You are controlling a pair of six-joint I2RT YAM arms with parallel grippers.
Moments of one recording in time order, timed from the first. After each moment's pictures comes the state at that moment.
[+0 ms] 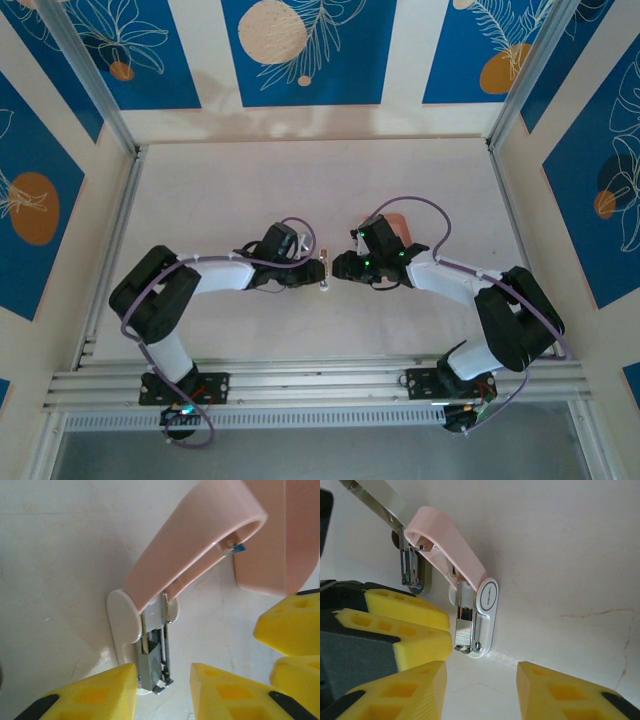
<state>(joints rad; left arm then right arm) -0.69 1.72 0.81 0.05 0.45 -0.78 0.59 1.46 0.75 -0.25 -0.31 0.67</state>
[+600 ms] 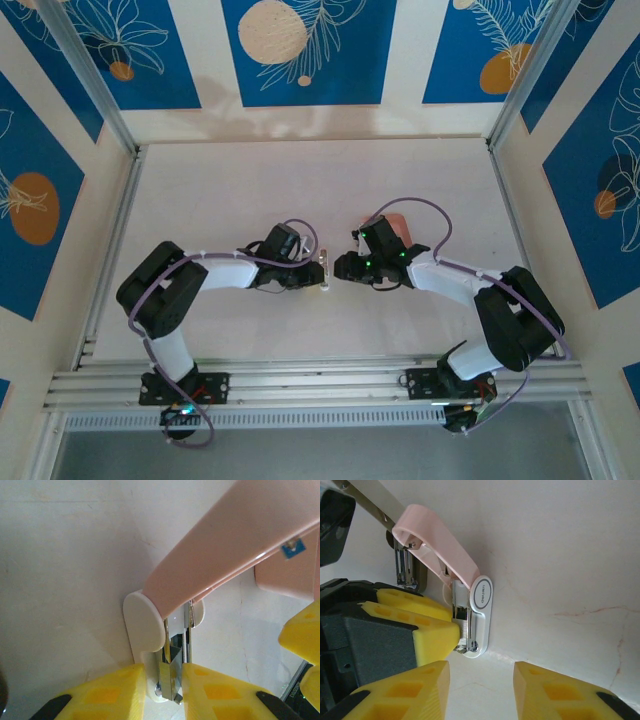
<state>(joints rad) -0.69 1.76 0.83 0.04 0.46 -0.78 0.59 1.46 0.74 -0.24 -0.31 0.67</state>
